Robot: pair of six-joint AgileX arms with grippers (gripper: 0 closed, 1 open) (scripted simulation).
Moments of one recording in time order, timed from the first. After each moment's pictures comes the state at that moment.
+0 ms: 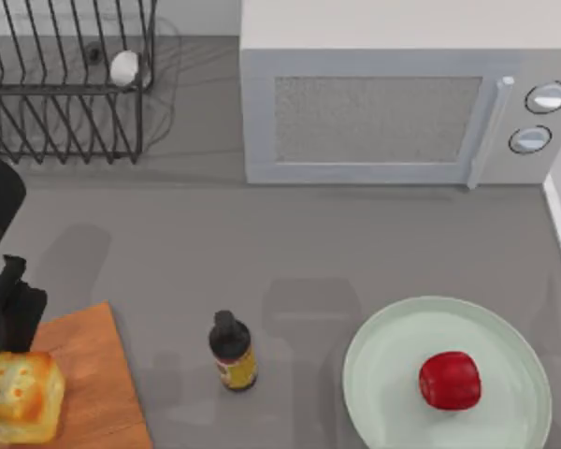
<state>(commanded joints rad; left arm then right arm) -0.18 1.41 0.78 -1.01 -0.04 -1.56 0.00 0.00 0.00 0.00 0.00 0.00</state>
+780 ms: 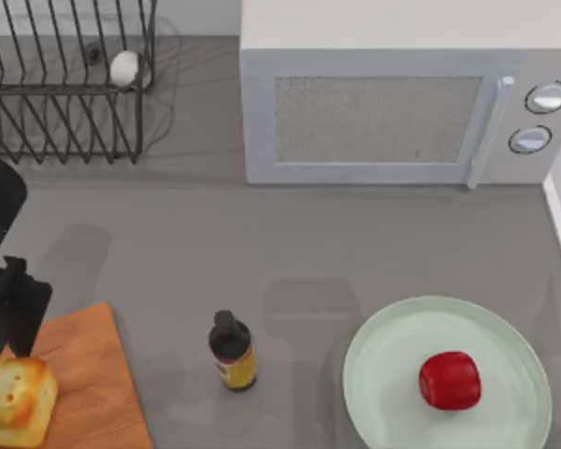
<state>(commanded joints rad) -0.18 1.41 0.78 -1.01 -0.04 -1.56 0.00 0.00 0.00 0.00 0.00 0.00</state>
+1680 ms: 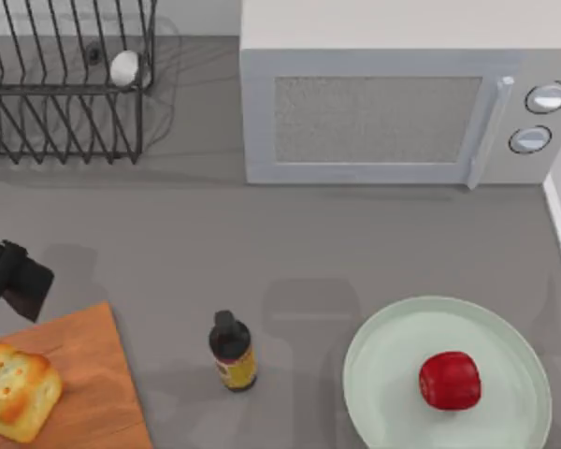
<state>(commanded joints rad) -0.15 1.14 0.63 -0.81 -0.03 -1.28 0.00 0.00 0.00 0.00 0.00 0.00</state>
